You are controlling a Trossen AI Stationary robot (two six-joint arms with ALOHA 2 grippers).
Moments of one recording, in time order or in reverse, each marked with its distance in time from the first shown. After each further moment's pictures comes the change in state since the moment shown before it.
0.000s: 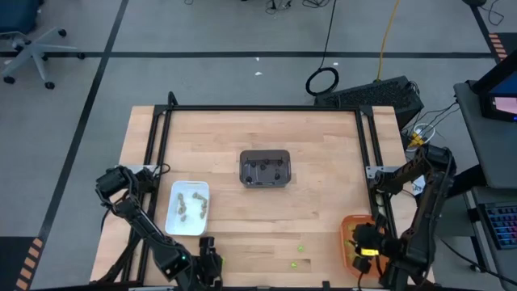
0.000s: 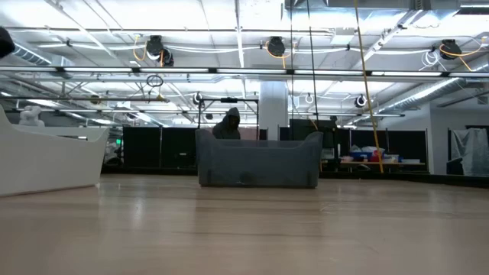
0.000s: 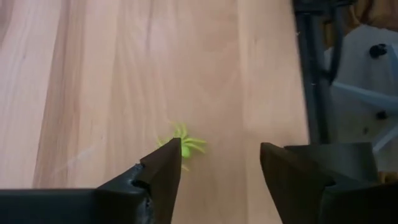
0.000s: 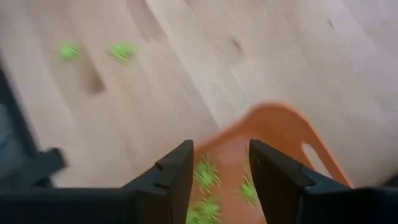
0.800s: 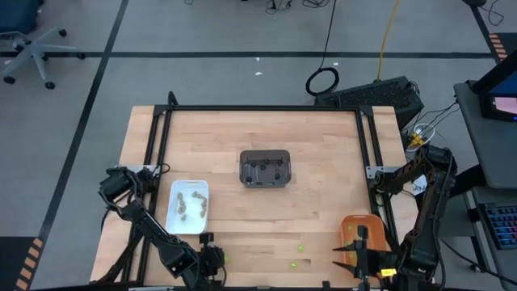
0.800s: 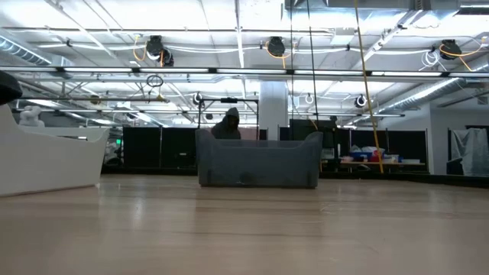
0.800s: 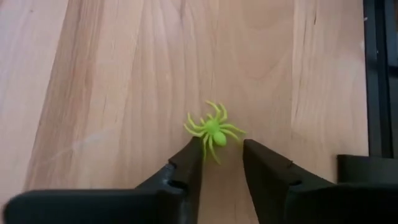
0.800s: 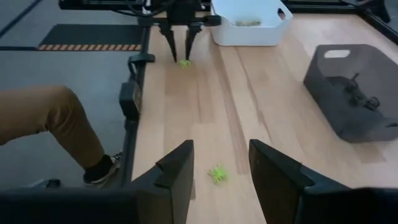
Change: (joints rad) left arm 0.040 0.056 -0.038 0.013 0.014 -0.109; right arm 0.019 0.003 0.036 0.451 0.493 -0.625
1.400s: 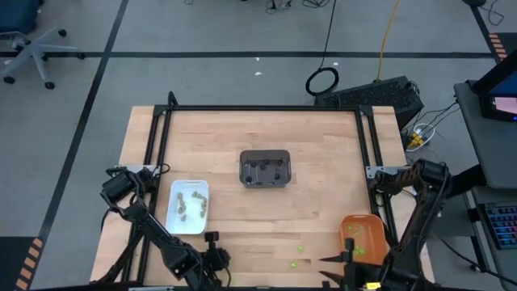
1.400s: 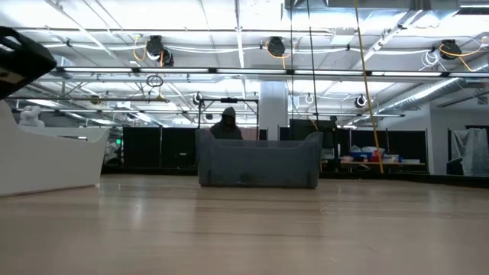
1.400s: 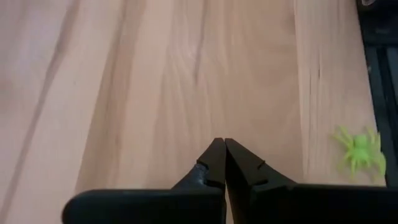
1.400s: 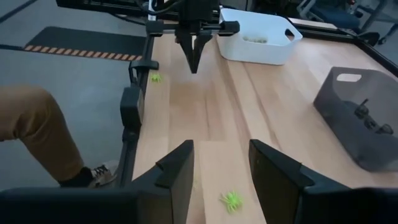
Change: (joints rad) left arm 0.008 0.010 0.054 -0.006 -0.149 0.104; right arm -0.044 0.167 -0.001 0.253 0.078 -0.182
